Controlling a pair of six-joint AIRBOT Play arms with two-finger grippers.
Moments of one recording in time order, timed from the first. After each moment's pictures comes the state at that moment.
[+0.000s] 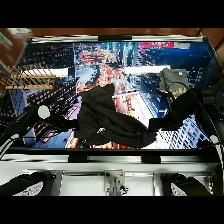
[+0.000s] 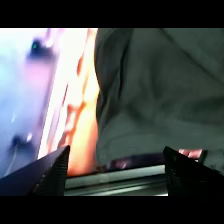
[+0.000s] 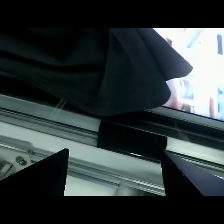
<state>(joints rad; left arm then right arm) -0.26 -1.21 0.79 1.27 -1.04 -1.68 0.19 -1.08 1.02 1.80 -1.56 -1.55</state>
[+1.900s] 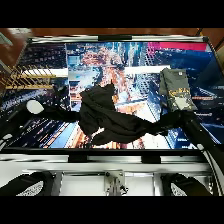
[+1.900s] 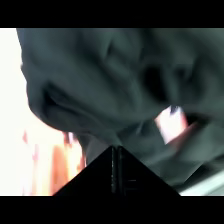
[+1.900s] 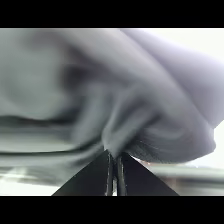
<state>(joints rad) -0.21 -1.12 0.88 1.02 -0.95 -1.37 0.19 -1.05 0.74 1.91 -1.05 -1.31</state>
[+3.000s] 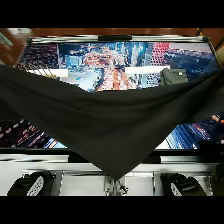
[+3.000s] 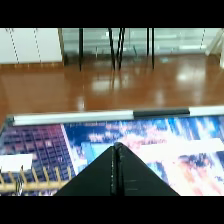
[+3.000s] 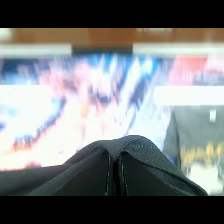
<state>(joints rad) 0.15 -0.73 1.80 1.28 -1.15 -1.40 0.19 -0.59 1.41 1.57 -1.26 -1.45</state>
